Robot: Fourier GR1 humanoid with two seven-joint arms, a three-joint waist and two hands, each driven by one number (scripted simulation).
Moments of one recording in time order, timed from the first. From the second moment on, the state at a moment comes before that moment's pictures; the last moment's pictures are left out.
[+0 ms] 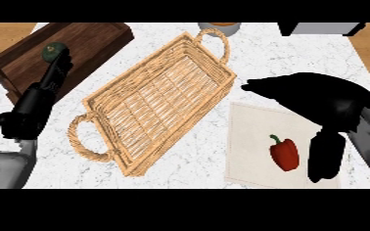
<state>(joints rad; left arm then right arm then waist) -0.19 0.51 -0.12 -1.52 0.10 0.10 -0.05 -0.69 -0.74 0.47 -1.85 -0.17 0.79 0.85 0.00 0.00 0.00</state>
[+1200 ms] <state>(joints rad) -0.20 0.42 -0.05 -1.53 0.00 0.04 -0.03 -0.41 -0.65 0.53 -1.69 0.42 0.86 0.54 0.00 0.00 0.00</state>
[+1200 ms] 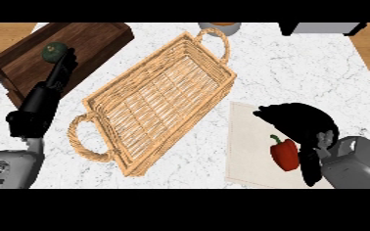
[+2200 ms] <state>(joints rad) -0.20 0.35 0.04 -1.54 -0.07 -0.05 -0.02 -0.26 -0.54 0.46 -1.59 0.77 0.76 0.26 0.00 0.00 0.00</state>
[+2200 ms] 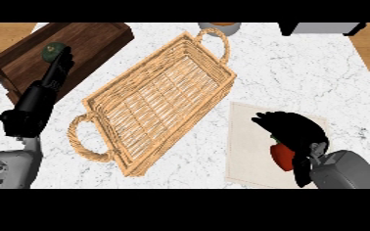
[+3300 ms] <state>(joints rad) -0.23 0.29 0.10 -1.54 -0.13 -0.10 0.00 -0.22 -0.44 0.35 -1.45 0.98 0.69 0.08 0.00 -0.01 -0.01</state>
